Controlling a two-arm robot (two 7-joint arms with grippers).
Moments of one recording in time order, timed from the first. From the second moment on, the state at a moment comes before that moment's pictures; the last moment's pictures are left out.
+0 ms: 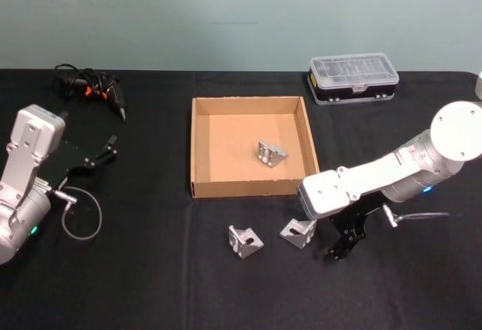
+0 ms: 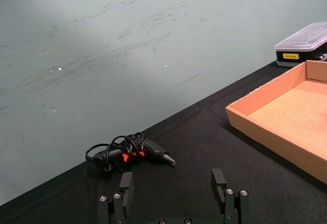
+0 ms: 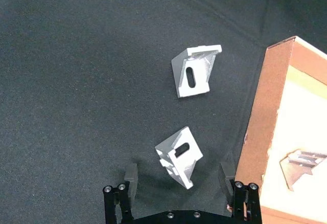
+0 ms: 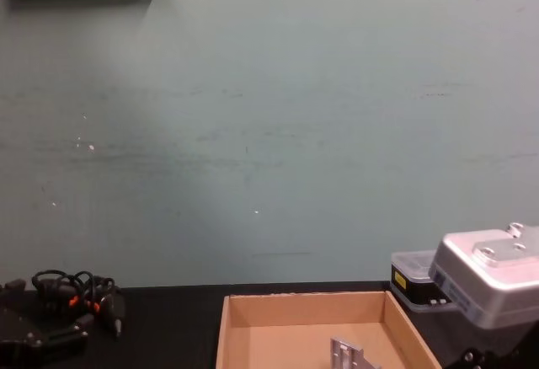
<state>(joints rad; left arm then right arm) -0.20 0.60 0.45 -1.41 -0.25 -0.12 0.03 0.84 0.68 -1.00 -1.43 -0.18 0.01 1.10</state>
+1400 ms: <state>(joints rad) -0.20 0.60 0.45 -1.41 -0.25 -0.12 0.03 0.84 0.67 -1.01 -1.40 -0.16 0.02 1.09</state>
